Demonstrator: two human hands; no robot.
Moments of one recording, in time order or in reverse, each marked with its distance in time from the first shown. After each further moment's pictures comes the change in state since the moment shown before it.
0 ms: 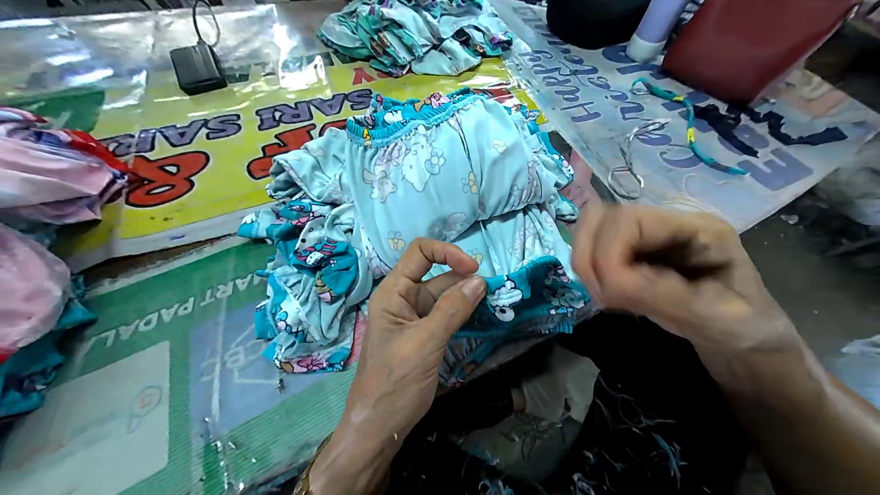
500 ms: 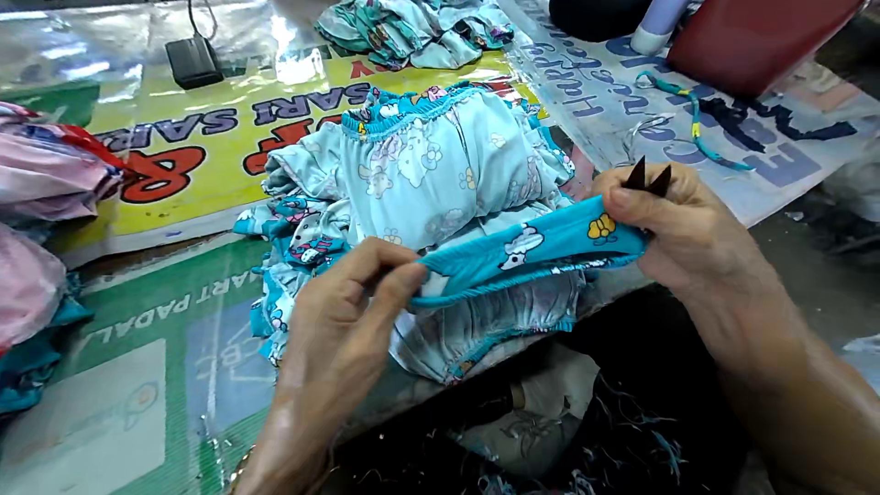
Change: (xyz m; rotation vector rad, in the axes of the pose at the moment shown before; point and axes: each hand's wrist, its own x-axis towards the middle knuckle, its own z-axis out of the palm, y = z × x) left_hand 0.008 0.014 -0.047 0.749 -0.035 0.292; right_hand 0.004 0.018 -0.027 0.061 0.263 0.242
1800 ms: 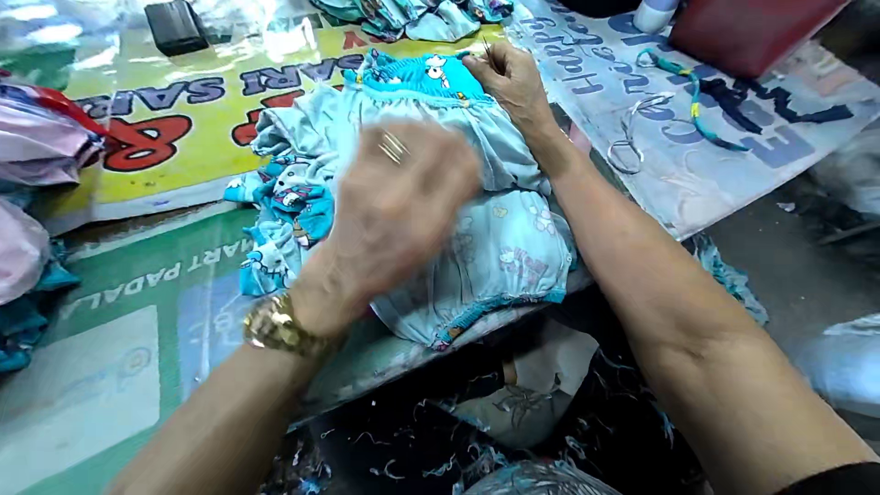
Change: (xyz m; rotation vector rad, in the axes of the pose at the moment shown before) left_hand 0.062 -0.013 0.021 0.808 -0.046 0.718; right_hand 0.177 0.110 -0.006 -0.638 0.317 -0.032
